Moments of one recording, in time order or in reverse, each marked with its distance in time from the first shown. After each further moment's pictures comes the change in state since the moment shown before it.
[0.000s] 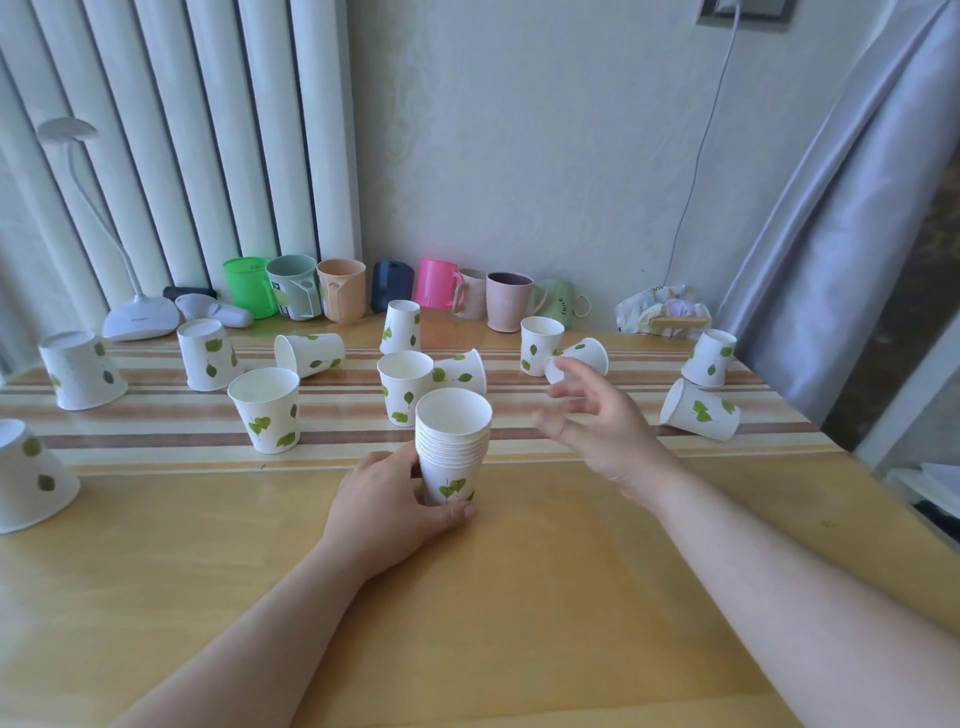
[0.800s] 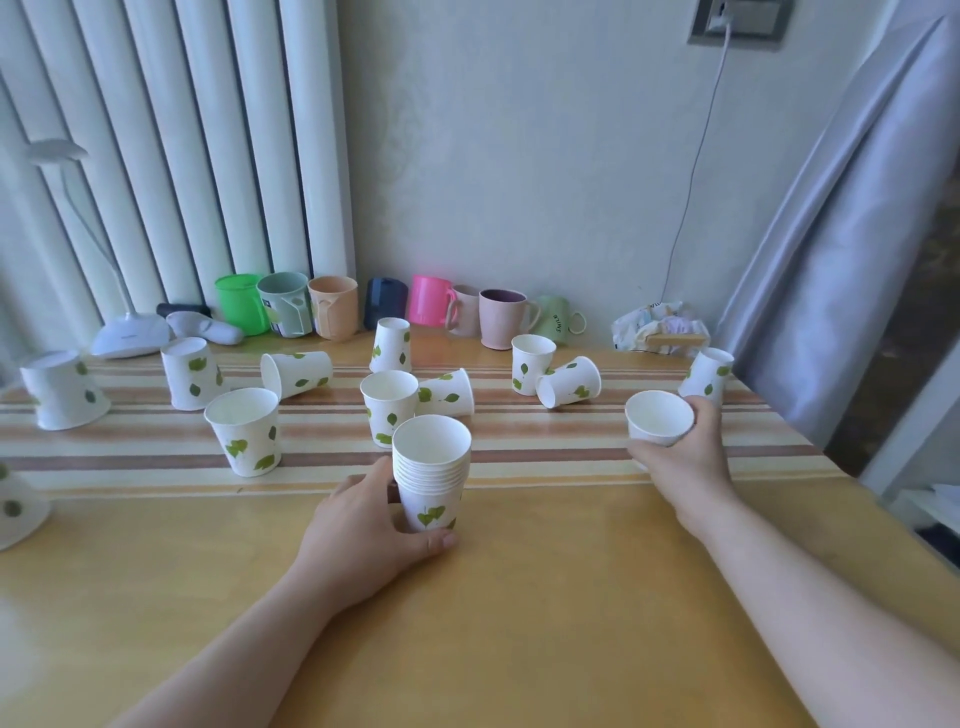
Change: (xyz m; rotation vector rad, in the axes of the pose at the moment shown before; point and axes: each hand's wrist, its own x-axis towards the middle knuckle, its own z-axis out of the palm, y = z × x) left_hand 0.003 -0.002 0.001 -0.010 -0.007 -0.014; right_hand 0.018 0.068 -0.074 0.029 0.516 0.126
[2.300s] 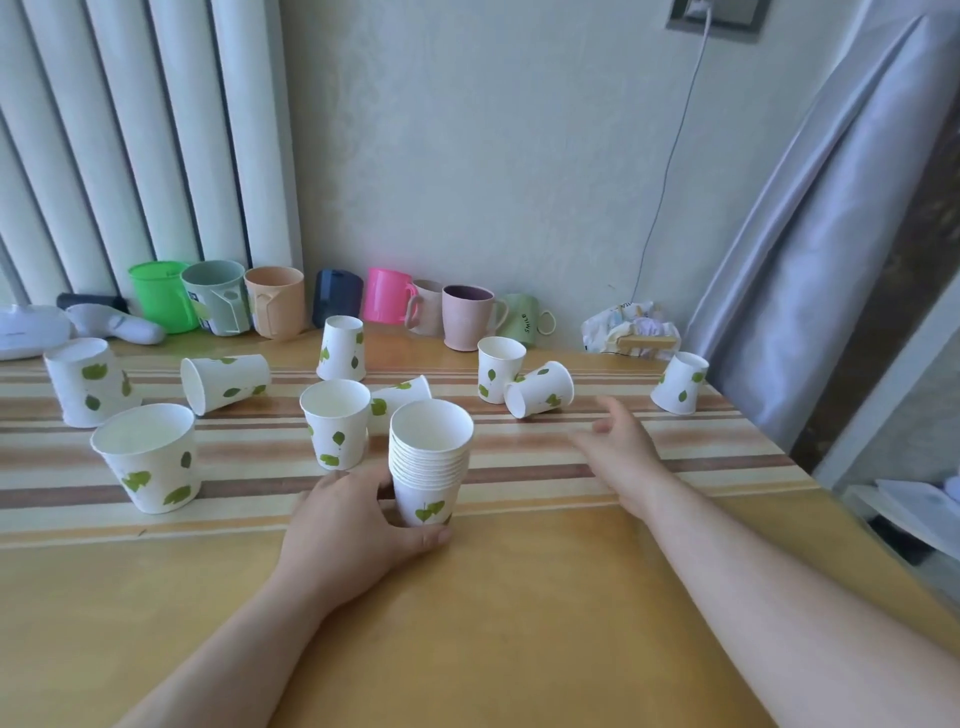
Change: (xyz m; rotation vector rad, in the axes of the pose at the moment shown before) left_hand 0.055 0.017 0.028 -0.032 0.061 0.090; right_hand 0.053 0.010 0.041 -0.296 -0.201 0.135
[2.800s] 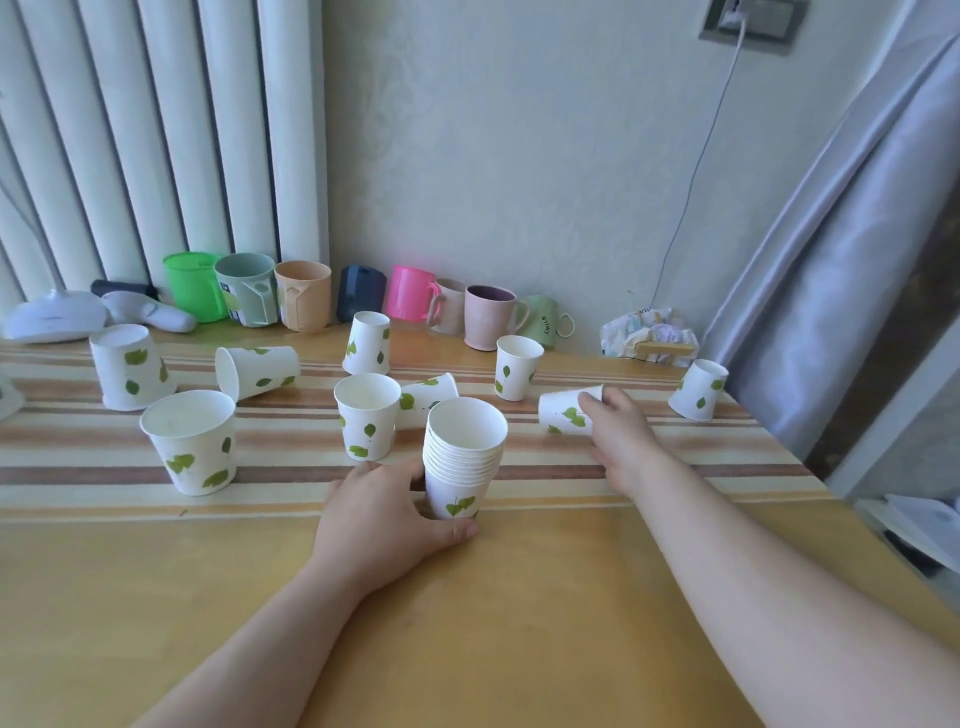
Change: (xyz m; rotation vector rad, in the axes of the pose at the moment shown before) left_hand 0.002 -0.004 0.001 0.026 -0.022 0.026; right_hand 0.010 -0.032 0.028 0.346 -0.013 0.114
